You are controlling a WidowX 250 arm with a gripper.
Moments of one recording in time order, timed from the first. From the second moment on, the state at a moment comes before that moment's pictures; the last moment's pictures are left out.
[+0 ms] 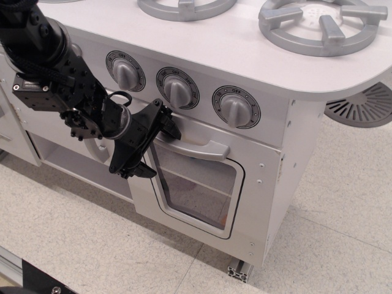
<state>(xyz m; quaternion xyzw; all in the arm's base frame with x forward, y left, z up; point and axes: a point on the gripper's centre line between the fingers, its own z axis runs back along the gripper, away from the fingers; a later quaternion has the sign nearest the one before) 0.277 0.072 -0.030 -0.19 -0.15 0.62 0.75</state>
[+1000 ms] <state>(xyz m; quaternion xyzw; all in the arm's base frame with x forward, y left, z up) 0.202 0.057 0.014 0.01 -0.06 0.42 0.90</state>
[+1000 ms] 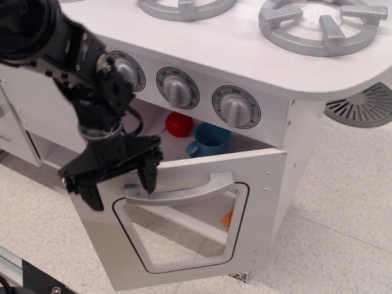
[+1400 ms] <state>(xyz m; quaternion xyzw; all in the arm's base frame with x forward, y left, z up) 0.223 0.062 0.023 0.01 -0.11 0.33 0.94</state>
